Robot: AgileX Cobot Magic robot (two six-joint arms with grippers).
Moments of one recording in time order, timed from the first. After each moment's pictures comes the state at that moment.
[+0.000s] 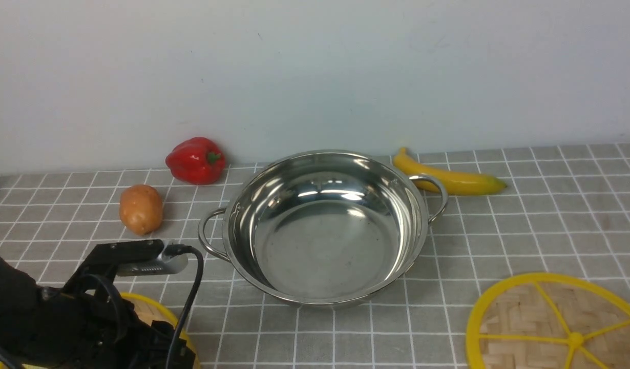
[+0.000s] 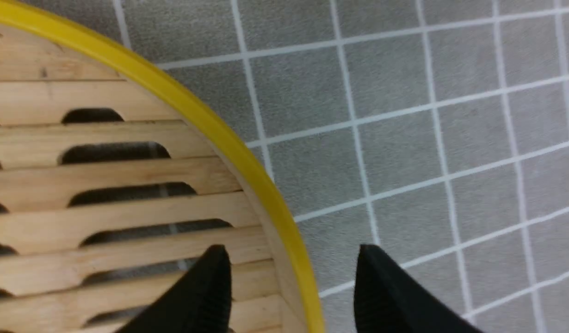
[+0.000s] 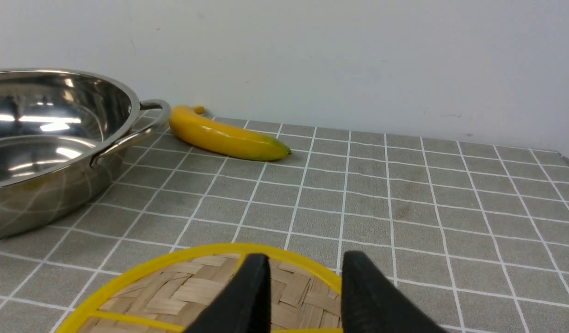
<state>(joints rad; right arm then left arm) 0.09 0.00 0.01 -0.05 0.34 0.10 -0.01 1.35 -0.60 -0.60 0.73 0.60</state>
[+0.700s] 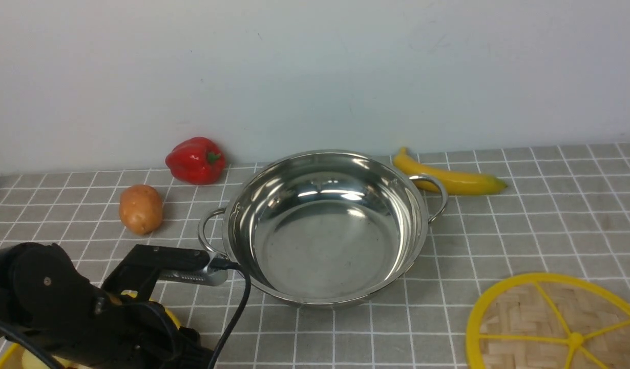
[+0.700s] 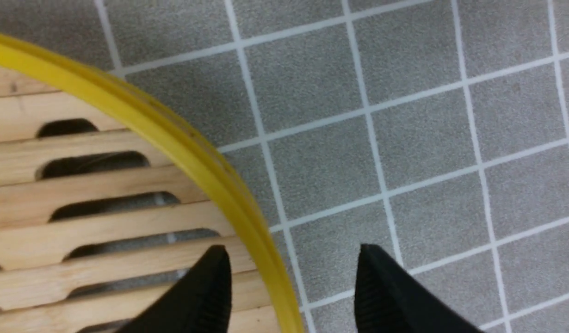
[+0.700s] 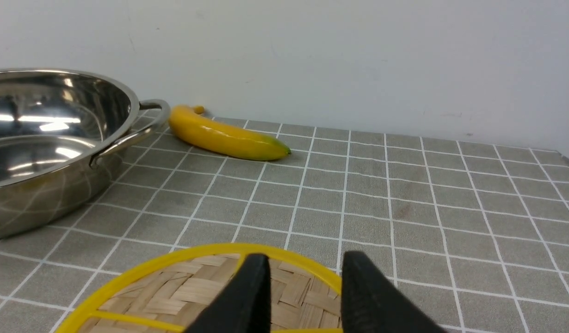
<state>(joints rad) 0.09 0.00 0.01 -0.05 0.34 0.10 -0.21 1.38 -0.63 -0.36 0.66 0.29</state>
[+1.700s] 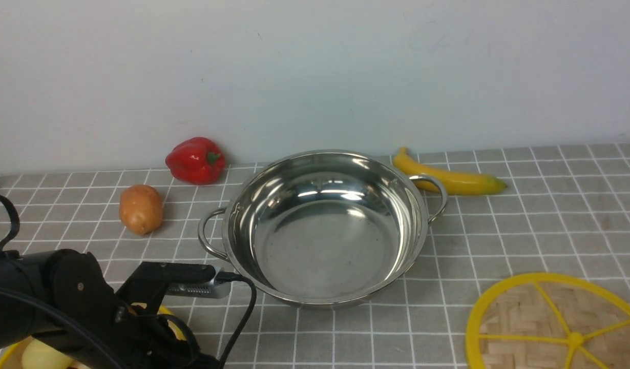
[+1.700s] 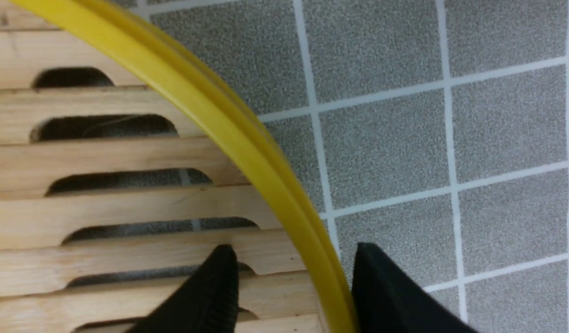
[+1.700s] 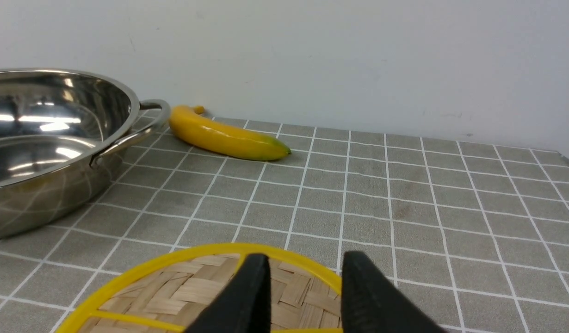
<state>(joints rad) 0.09 0.00 0.01 -0.05 0.34 0.10 -0.22 1.51 -0.63 -0.27 0.65 0.17</state>
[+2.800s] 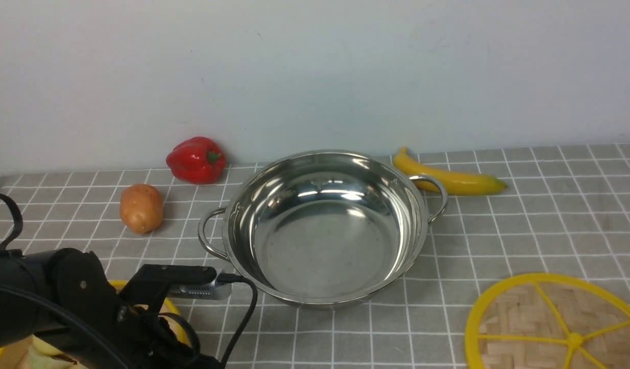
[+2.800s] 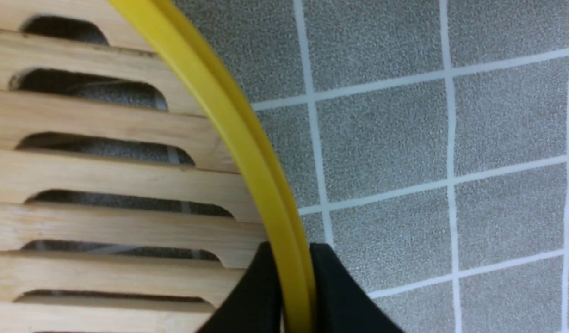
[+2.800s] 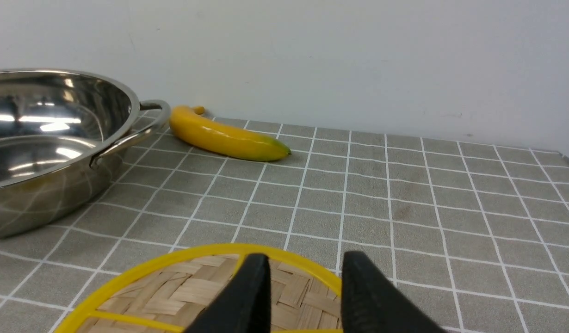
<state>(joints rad) 0.09 0.00 0.01 -0.05 0.34 0.10 -0.22 1.51 -0.64 -0.29 0.67 0.18</state>
